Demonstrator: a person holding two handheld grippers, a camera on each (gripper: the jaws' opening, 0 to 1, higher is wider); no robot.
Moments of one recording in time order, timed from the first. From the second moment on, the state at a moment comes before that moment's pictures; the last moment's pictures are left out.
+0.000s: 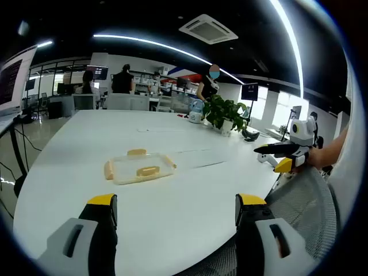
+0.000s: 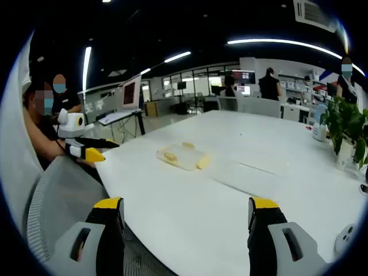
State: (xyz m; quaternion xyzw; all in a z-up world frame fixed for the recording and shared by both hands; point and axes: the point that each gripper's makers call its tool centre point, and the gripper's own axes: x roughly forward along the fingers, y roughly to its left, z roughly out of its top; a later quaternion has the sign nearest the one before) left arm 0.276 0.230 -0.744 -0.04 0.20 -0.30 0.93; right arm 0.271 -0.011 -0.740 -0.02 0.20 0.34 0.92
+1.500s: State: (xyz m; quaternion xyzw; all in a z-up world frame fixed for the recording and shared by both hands) left arm 0.277 0.231 -0.744 -0.04 0.19 -0.30 0.93; right arm 0.271 -0.011 -0.742 -0.02 0.20 0.34 0.92
